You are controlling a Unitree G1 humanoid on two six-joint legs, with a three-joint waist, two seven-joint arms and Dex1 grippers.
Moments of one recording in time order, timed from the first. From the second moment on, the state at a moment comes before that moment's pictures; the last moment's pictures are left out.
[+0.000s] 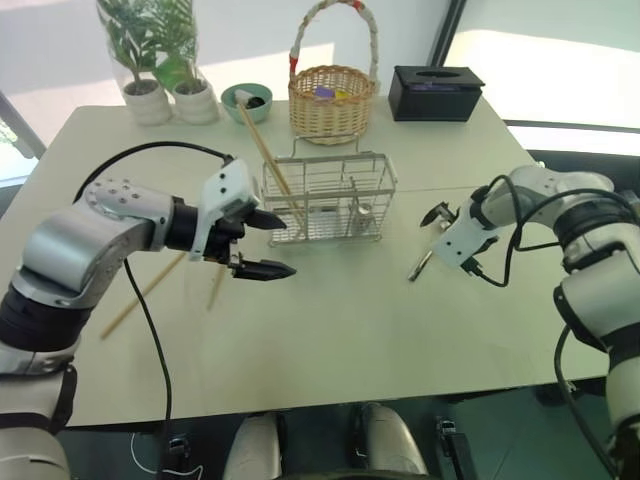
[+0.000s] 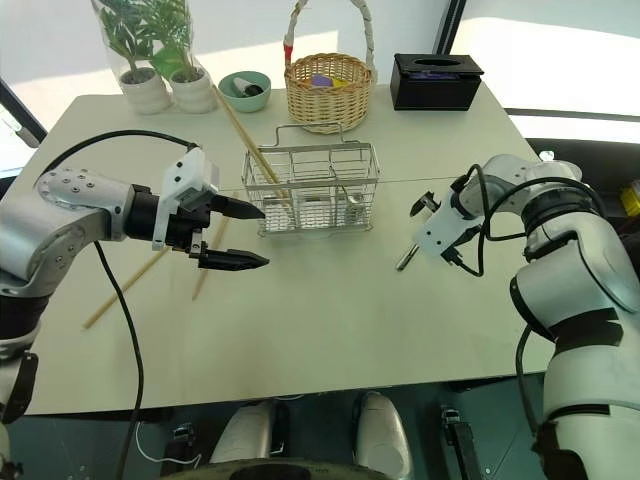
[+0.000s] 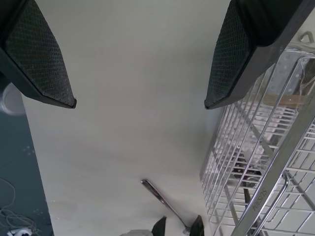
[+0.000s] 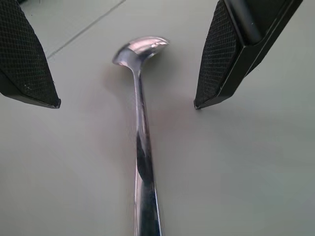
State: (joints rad) left arm -0.71 0.90 -0.17 -0.31 -0.60 0.89 -1.10; right arm -1.31 -0.73 0.80 1.30 -0.95 -0.97 0.67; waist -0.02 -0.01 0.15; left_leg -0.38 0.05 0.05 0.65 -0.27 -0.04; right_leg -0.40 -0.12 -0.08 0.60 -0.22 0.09
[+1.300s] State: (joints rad) left arm -0.75 0.87 -0.05 -0.30 -0.63 0.93 -1.02; right arm -1.05 -0.77 0.23 0.94 -0.03 -0.65 1.35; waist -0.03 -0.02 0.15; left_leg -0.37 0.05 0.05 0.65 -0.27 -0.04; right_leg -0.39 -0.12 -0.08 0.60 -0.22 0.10
